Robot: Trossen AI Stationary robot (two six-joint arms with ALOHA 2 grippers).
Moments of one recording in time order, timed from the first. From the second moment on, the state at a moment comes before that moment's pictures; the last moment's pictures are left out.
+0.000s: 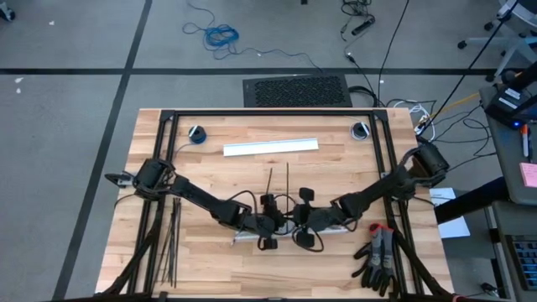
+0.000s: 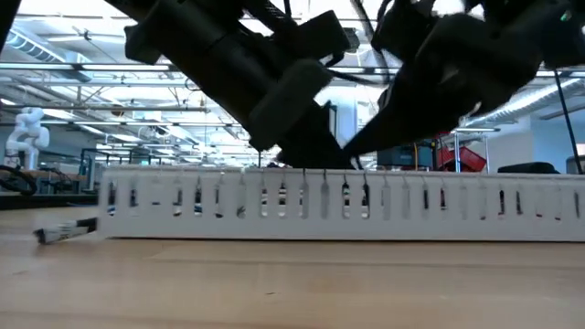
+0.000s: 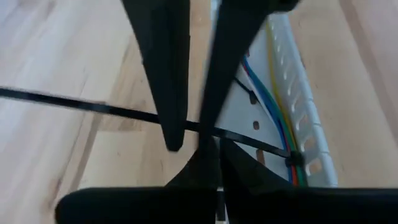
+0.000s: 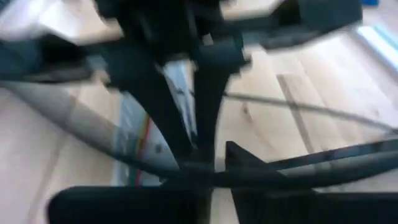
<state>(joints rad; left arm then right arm) -0.35 2.02 1.14 0.11 -0.37 -0.16 0.42 1.69 0.74 0.33 0.44 0.23</state>
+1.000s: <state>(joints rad) -0.37 2.04 1.18 0.03 -0.67 0.09 0.43 1.73 0.74 0.34 0.43 0.26</state>
